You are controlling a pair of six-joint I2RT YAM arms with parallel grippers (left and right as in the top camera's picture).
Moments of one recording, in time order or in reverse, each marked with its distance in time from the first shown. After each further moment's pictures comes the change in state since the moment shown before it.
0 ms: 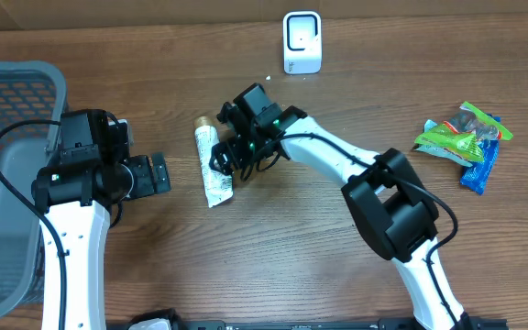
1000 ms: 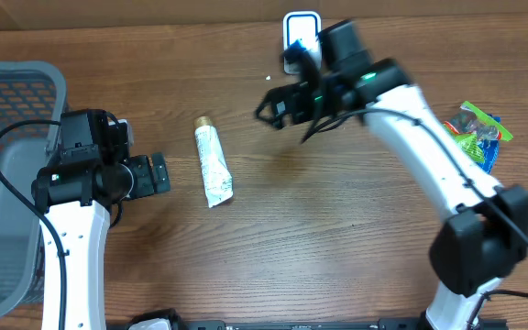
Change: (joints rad) left arm 0.000 0.000 0.000 0.000 0.000 0.000; right arm -0.227 -0.379 0.004 -0.288 -0.072 -0.034
